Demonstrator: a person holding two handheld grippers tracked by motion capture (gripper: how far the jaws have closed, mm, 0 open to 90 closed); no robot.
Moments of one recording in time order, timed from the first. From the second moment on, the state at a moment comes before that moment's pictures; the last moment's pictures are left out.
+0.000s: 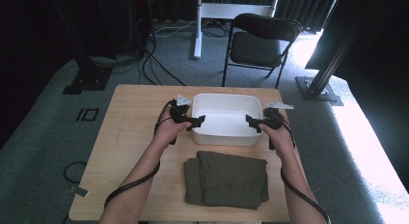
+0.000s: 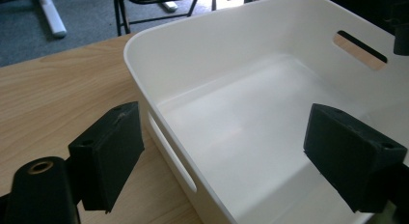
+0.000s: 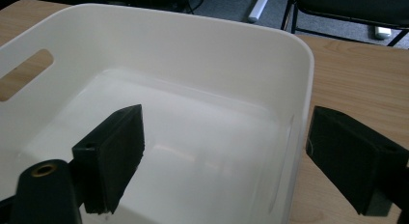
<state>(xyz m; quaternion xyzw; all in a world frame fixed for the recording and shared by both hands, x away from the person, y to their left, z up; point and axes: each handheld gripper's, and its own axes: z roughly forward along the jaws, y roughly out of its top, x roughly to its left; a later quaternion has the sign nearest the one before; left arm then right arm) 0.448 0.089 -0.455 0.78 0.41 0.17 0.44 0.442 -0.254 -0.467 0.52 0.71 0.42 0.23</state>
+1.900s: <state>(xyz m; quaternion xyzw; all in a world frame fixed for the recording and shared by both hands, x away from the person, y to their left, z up) 0.339 0.095 -0.476 0.80 0.36 0.13 0.46 0.324 -0.263 -0.471 0.48 0.72 0.44 0.25</state>
